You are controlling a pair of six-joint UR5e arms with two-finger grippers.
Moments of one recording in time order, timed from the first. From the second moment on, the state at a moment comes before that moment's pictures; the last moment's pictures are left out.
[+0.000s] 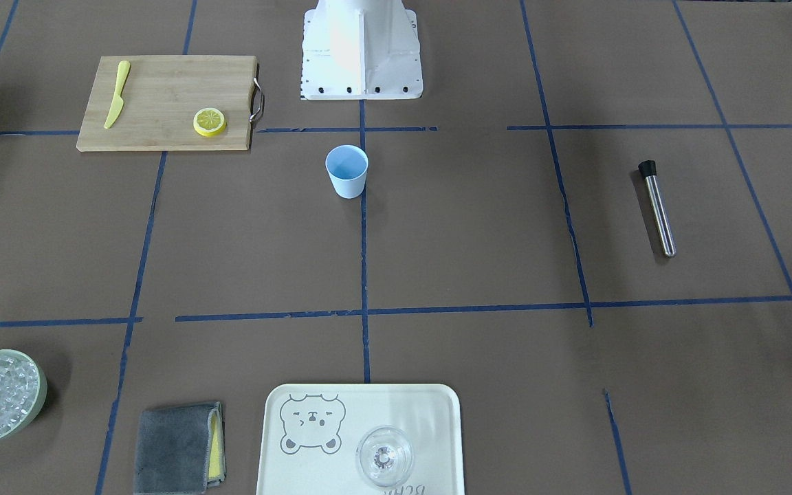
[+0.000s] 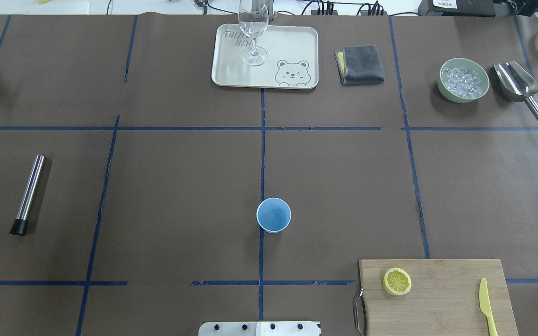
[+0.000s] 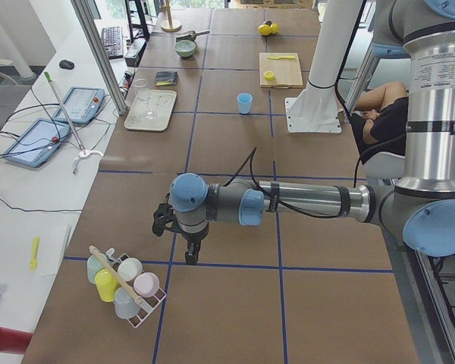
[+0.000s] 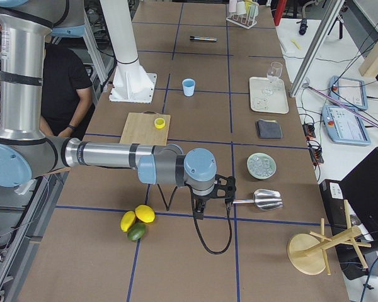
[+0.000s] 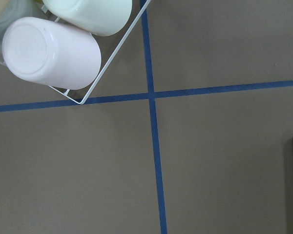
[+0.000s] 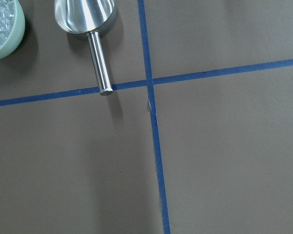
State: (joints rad) left arm -1.57 -1.52 -1.67 -1.61 -2.40 0.03; right arm 1.63 -1.71 1.72 -1.53 2.43 0.13
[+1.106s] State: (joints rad) left arm -1.57 -1.52 -1.71 -1.61 -2.40 0.03; right arm 1.45 -1.63 1.78 -1.36 2.42 0.32
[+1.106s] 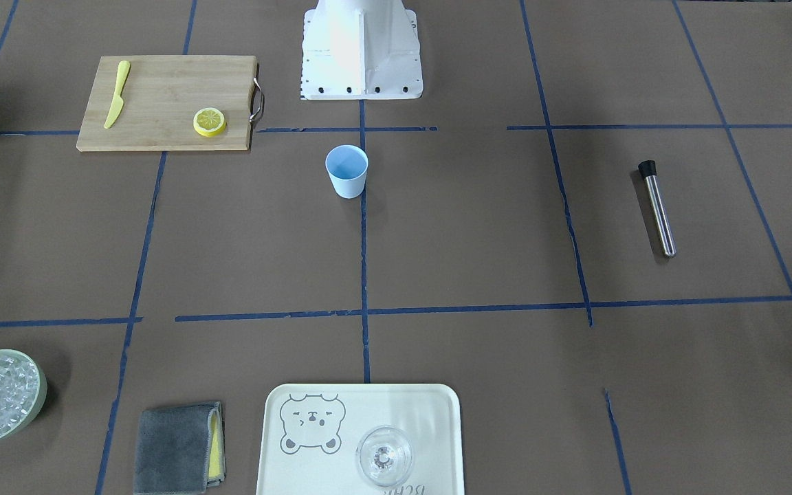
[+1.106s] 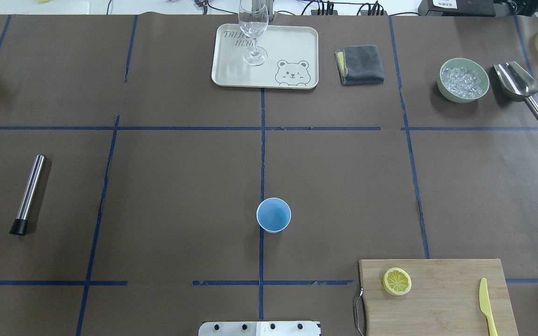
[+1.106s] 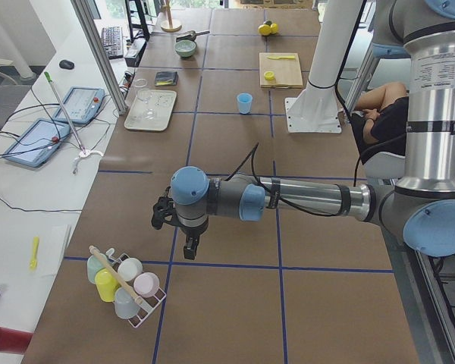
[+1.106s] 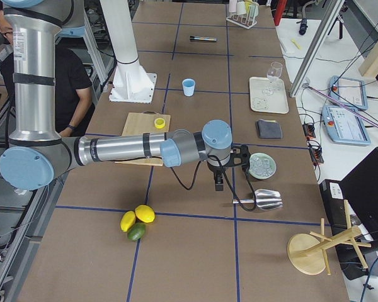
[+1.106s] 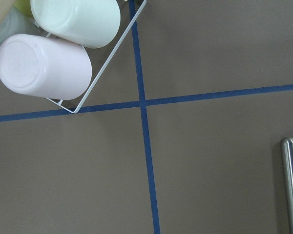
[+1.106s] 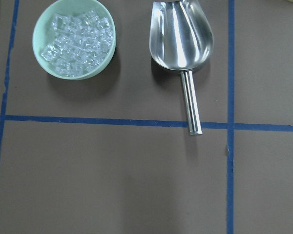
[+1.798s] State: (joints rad) left arm -1.57 -1.51 -1.75 -1.61 -2.40 0.02; right arm 0.92 -1.64 2.08 -1.29 2.14 1.01
